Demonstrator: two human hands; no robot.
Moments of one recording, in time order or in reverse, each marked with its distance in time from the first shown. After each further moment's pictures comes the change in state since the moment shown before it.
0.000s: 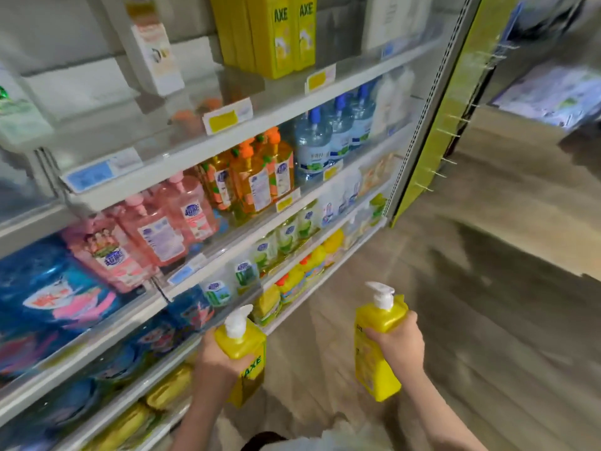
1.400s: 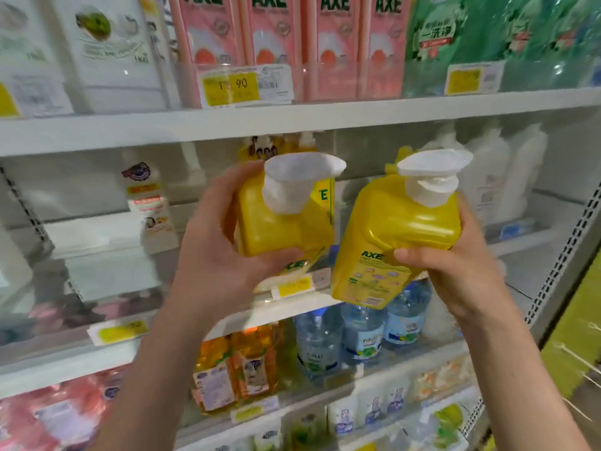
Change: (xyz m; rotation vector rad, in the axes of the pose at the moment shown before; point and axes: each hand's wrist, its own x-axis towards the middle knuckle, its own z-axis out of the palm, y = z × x) left_hand 0.126 0.589 0.009 -0.261 0.547 1.053; right_hand 0.363 -0.451 -0.185 0.925 -0.802 -1.166
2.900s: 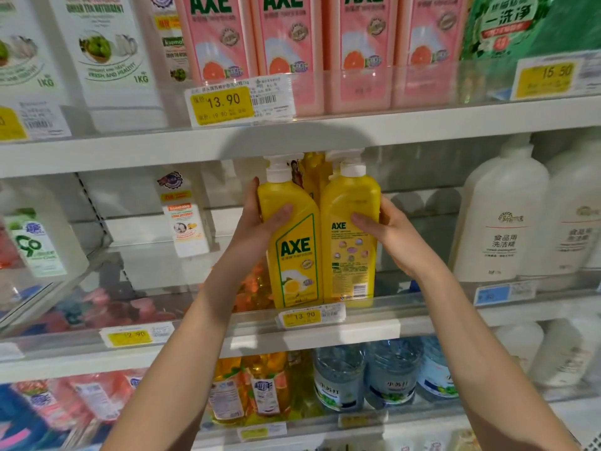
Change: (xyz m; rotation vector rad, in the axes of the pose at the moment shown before) left_hand 0.084 -0.105 0.048 -0.090 0.128 -0.496; right_hand 0.145 0.115 -0.004 -0.135 -0.371 0.295
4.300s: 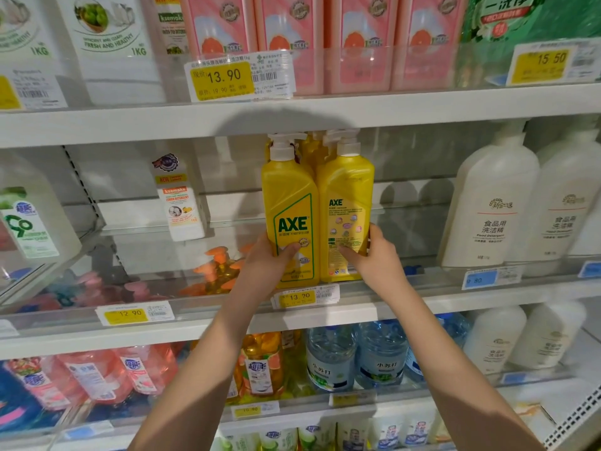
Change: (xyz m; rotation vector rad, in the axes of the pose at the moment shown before) left_hand -0.029 -0.065 0.016 0.461 0.018 -0.242; right_hand -0.035 0.043 0.037 -0.460 0.278 0.086
